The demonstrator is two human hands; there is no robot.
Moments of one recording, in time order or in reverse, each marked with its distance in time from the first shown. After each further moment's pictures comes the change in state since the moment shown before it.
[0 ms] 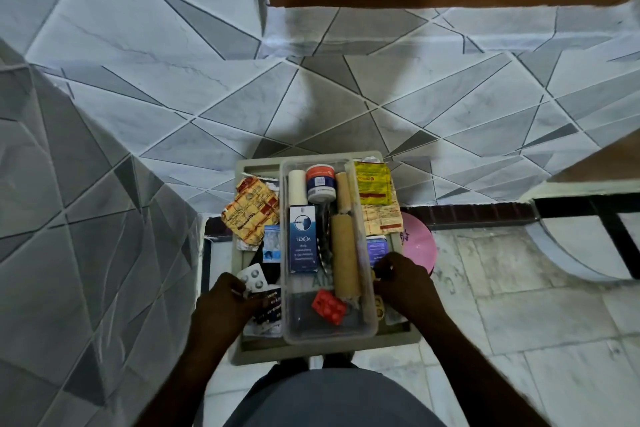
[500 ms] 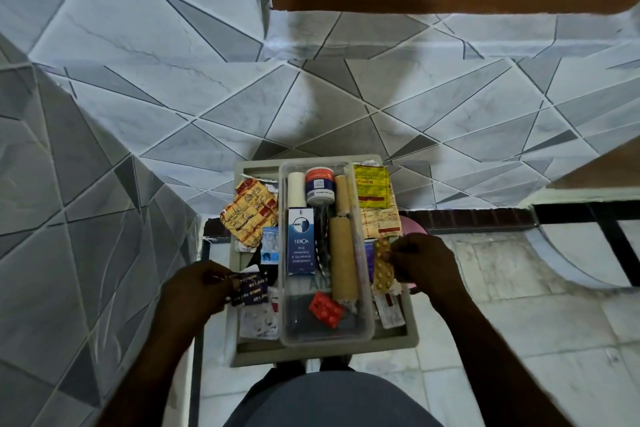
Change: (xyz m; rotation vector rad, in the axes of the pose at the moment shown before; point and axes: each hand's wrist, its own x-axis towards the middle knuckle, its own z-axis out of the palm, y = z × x) left_hand -0.010 0.015 -0.043 -0.269 0.045 0.049; right_hand 0.004 -0.013 -0.047 0.379 0.077 0.064
